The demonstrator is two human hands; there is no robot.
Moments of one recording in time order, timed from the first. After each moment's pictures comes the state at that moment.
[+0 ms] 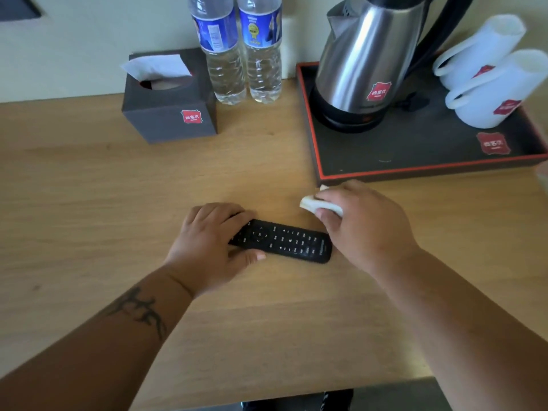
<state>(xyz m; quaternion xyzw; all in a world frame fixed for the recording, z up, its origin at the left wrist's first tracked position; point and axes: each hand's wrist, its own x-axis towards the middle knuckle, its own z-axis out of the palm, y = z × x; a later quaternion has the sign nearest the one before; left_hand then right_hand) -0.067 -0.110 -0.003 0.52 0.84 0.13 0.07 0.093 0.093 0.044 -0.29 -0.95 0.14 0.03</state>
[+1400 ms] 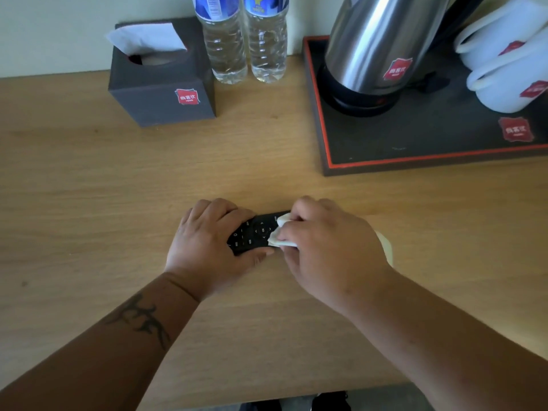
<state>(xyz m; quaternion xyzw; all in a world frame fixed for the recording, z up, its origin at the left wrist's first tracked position) -0.057 -0.110 -0.023 0.49 0.85 0.22 0.01 0.086 0.039 0.036 -0.14 -0.98 0.12 0.06</state>
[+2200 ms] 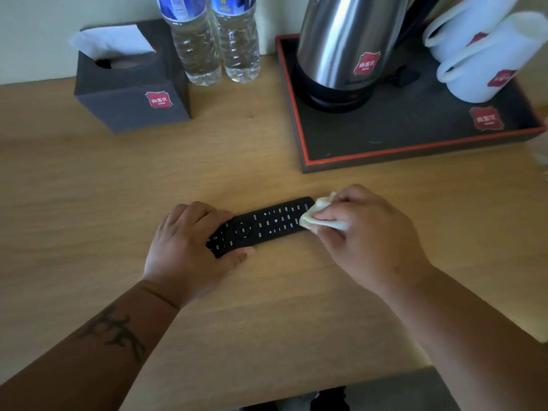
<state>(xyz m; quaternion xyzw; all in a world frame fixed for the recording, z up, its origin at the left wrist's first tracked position) -0.058 -0.112 -0.024 0.49 0.85 0.21 0.02 0.129 0.086 0.027 -0.30 -0.93 0.20 0.09</state>
